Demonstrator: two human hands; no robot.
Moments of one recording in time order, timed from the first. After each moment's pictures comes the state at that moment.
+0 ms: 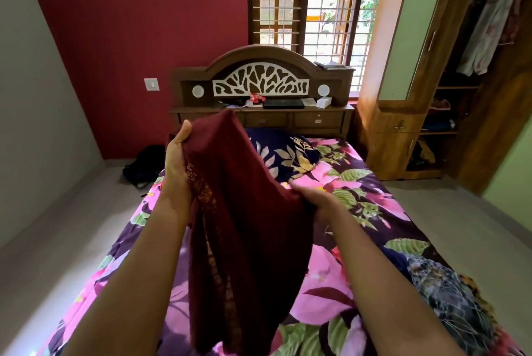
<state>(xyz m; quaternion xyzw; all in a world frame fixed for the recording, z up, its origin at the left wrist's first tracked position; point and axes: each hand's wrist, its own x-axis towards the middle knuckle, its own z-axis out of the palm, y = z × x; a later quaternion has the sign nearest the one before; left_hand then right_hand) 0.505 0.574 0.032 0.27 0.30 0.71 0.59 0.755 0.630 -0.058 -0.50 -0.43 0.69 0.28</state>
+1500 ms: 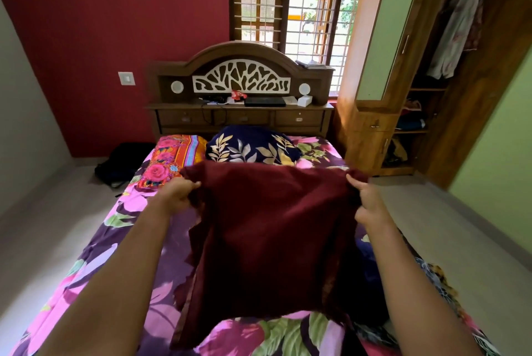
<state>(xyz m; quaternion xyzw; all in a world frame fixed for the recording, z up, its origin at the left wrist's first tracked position) 0.494 0.603 -0.046 0.38 0.64 0.47 0.48 0.863 0.616 -0.061 -0.48 -0.24 0.58 0.61</state>
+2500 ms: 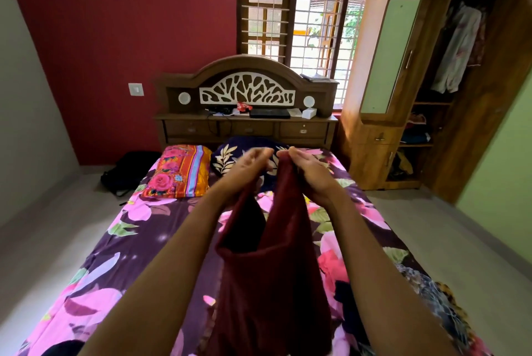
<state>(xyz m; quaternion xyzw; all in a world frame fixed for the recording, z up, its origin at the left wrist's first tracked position) 0.598 0.591 0.016 0.57 0.42 0.50 0.49 0.756 0.604 0.021 -0.35 -0.55 0.59 0.47</state>
